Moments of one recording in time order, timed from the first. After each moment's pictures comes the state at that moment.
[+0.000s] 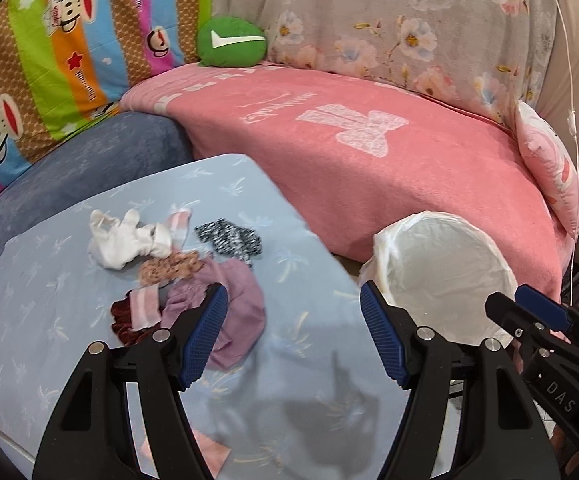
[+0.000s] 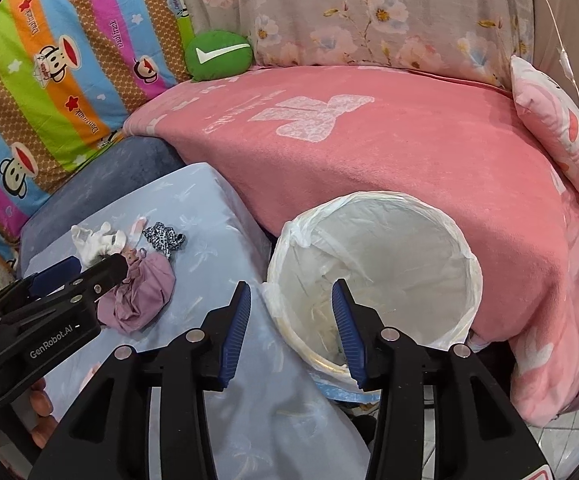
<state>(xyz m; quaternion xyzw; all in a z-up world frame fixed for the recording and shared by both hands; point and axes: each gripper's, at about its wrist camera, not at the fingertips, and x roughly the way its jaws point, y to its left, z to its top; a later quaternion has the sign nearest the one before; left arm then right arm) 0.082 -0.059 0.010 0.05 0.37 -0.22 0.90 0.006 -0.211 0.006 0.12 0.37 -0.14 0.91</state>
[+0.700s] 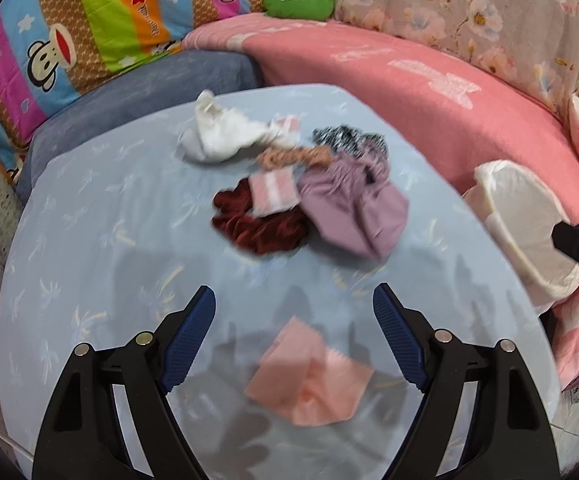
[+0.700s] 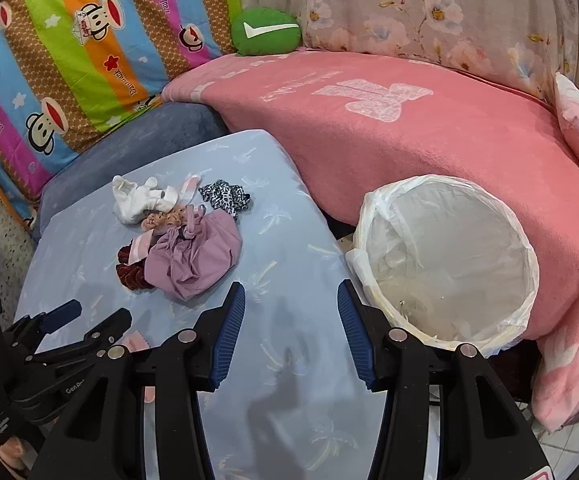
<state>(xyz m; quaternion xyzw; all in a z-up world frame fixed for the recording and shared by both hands) 0.072 0.047 -0.052 0.04 0.44 -0.14 0.89 0.019 -0.133 -0.015 0.09 0.40 -0.09 0.91</state>
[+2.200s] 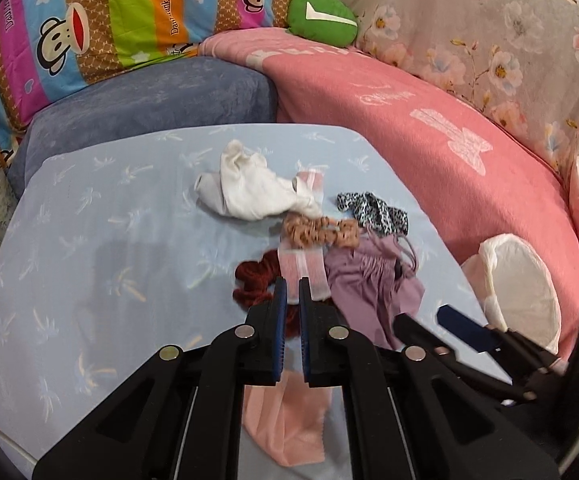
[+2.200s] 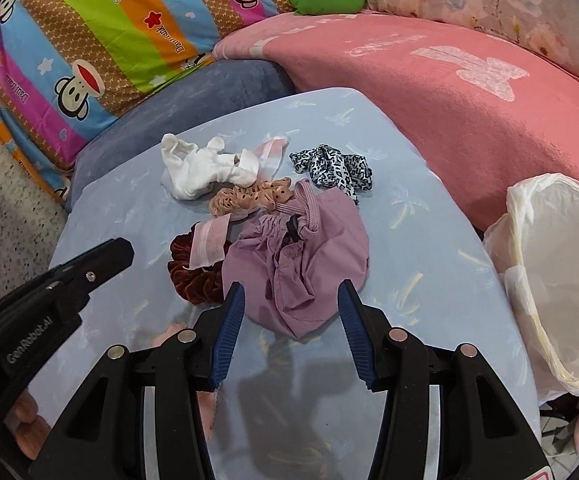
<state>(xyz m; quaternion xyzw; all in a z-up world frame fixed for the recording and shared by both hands) 0.129 0.070 -0.019 -0.04 0.42 -0.14 0.90 0.122 -0.056 -0.065 0.10 0.45 0.00 0.89</state>
